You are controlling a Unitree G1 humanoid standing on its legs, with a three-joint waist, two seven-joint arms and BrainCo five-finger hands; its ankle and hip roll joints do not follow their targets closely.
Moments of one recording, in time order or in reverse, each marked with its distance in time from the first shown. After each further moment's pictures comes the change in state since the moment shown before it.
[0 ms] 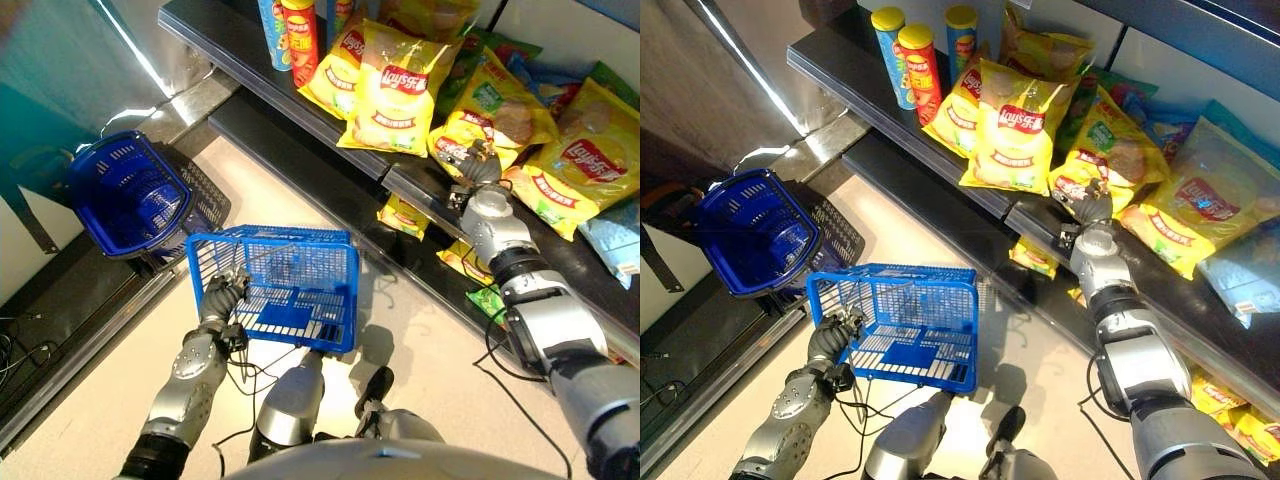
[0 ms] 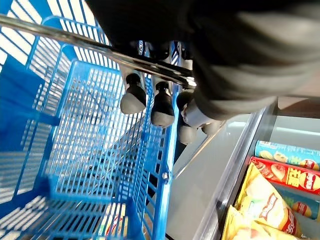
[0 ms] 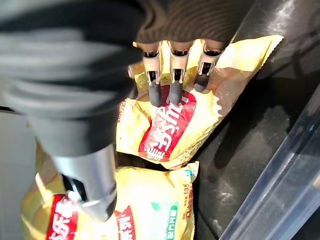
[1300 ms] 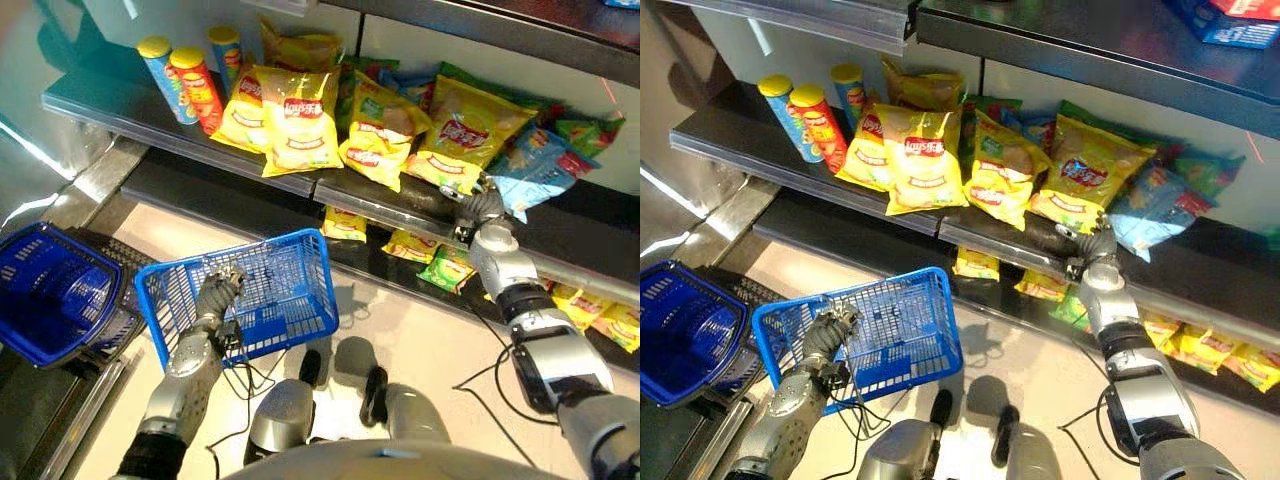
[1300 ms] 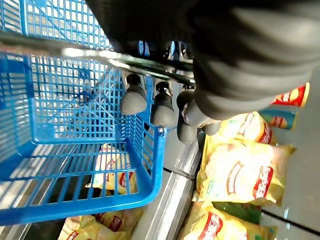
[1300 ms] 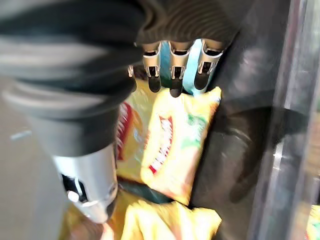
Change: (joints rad) left arm -0.013 0.003 0.038 0.005 0.010 0.011 -0.014; right arm 0.184 -0.025 -0.055 -0.095 -0.039 0.008 0.040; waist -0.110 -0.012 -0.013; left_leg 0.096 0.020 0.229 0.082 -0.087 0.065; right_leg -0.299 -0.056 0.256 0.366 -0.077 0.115
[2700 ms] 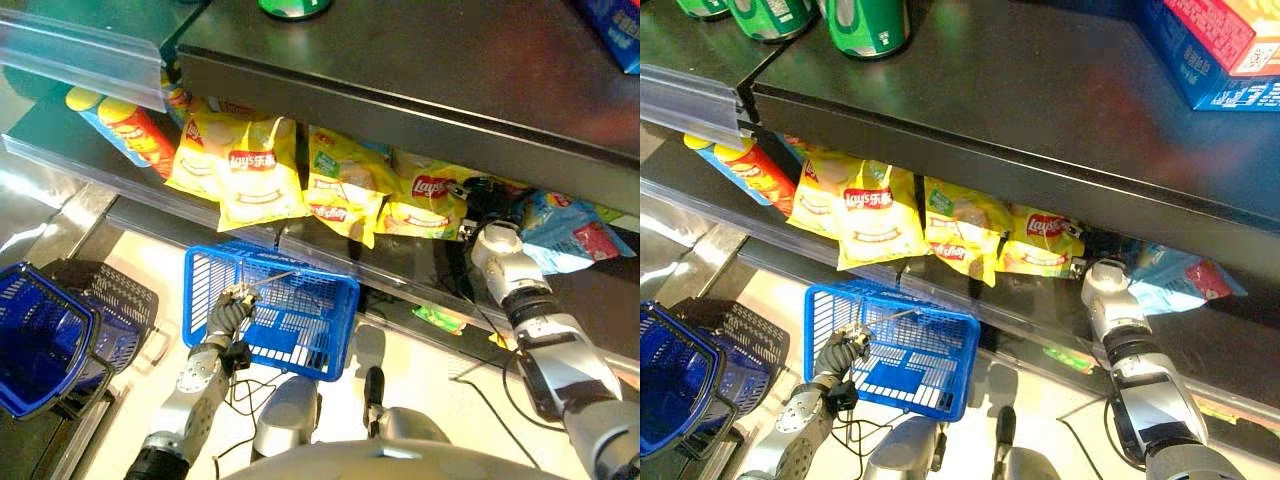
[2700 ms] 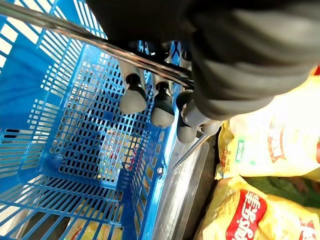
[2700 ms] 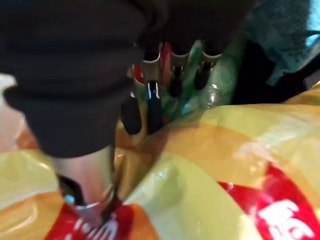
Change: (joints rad) left arm 0.069 -0.015 -0.070 -0.009 0.038 0.041 0.011; right arm 0.045 -0.018 0.024 -0.037 0.009 -0.002 -0.037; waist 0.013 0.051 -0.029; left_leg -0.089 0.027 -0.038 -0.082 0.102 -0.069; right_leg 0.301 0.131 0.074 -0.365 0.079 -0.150
